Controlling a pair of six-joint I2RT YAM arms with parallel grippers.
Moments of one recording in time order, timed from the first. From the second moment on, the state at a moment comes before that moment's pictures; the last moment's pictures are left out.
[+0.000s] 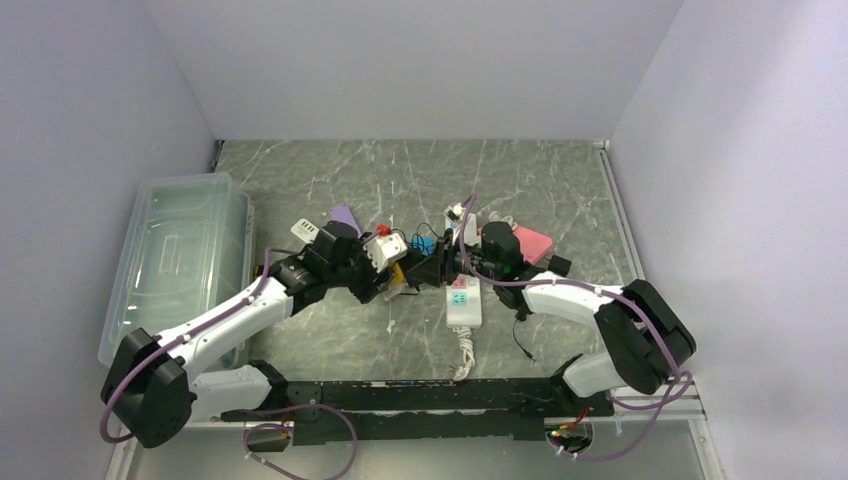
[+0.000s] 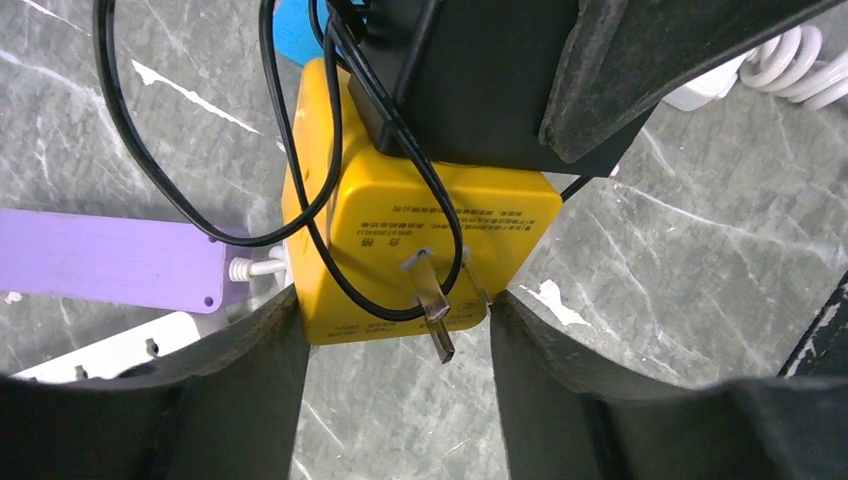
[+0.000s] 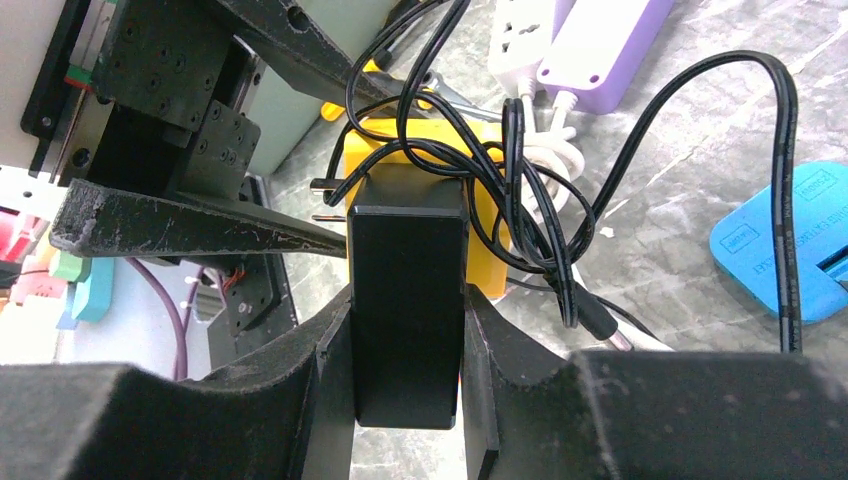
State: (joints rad) left arm -0.67 1.15 0.76 -0.30 0.21 0.33; right arm 0.64 1.42 0.60 0.58 -0.61 0.48
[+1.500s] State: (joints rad) left arm -0.60 1.19 0.70 0.06 0.26 -0.80; right arm 0.84 1.08 0.35 0.62 -0.06 0.23
